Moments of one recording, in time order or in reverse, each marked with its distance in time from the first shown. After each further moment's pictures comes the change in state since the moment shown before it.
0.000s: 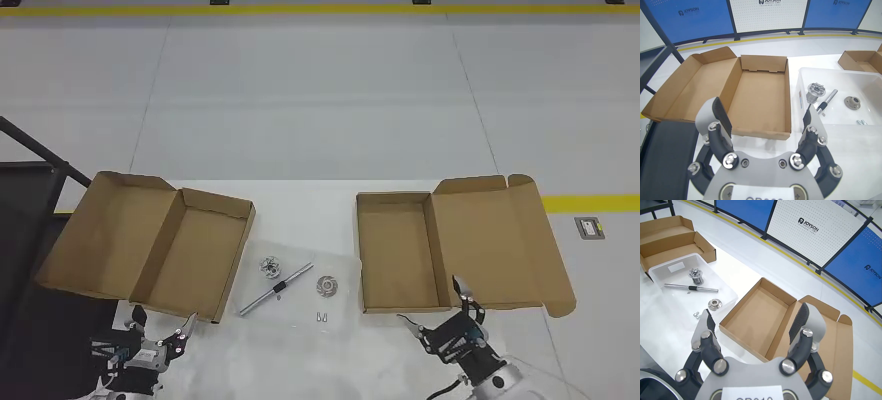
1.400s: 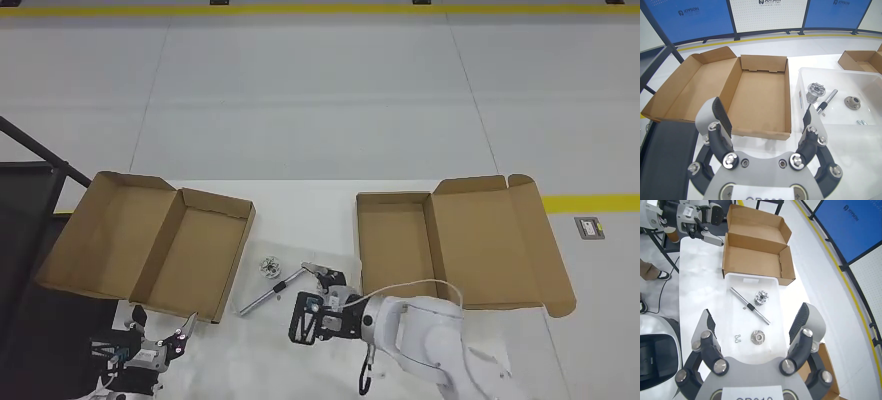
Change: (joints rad) left arm 0.000 0.000 0.000 0.000 0.000 0.000 0.000; right arm 0.840 -0.099 -0.619 0.390 0.204 -0.386 0.447
